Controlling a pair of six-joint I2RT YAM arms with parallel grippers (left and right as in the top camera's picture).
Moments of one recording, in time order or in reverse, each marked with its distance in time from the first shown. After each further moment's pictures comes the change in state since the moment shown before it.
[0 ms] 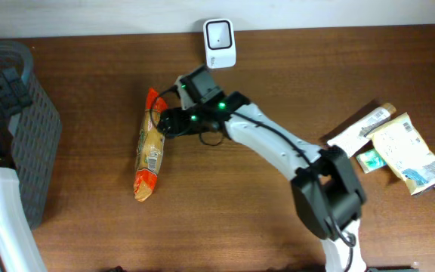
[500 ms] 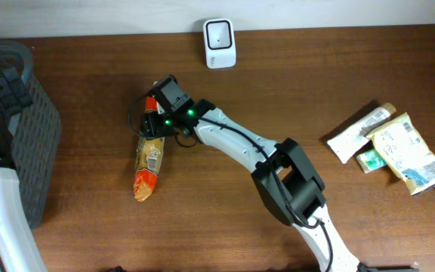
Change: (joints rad) left arm 0.000 0.000 0.000 0.000 0.000 0.000; right arm 0.093 0.255 0.206 0.083 0.130 0.031
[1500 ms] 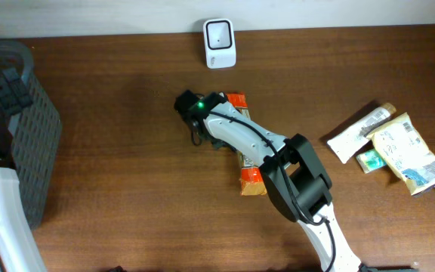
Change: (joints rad) left arm 0.000 0.000 0.000 0.000 0.000 0.000; right arm -0.060 -0.027 -0.029 -0.702 0.816 -0.135
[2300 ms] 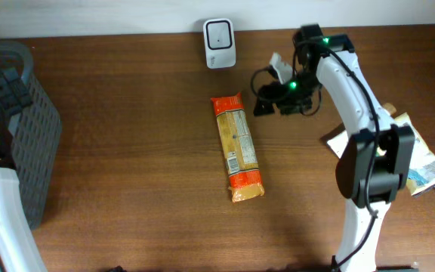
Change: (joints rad) left arm 0.000 0.000 0.000 0.000 0.000 0.000; right arm -0.582 -0.143 0.034 -0.142 -1.117 -0.541
